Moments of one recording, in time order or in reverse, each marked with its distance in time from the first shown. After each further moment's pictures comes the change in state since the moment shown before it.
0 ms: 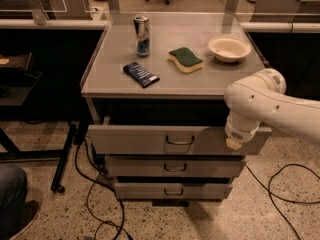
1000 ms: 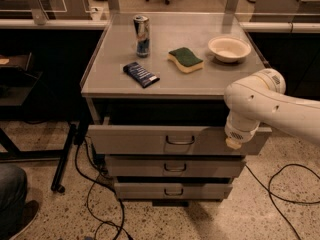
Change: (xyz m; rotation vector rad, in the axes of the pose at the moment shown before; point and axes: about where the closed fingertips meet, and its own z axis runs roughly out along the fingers) arm 0.000 0.000 0.000 0.001 0.000 0.000
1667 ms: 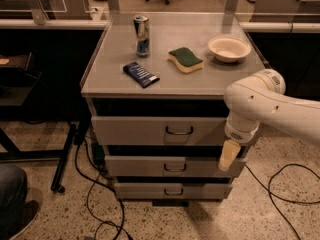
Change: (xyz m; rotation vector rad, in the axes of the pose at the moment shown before) arm 0.000 0.000 0.000 0.000 0.000 0.000
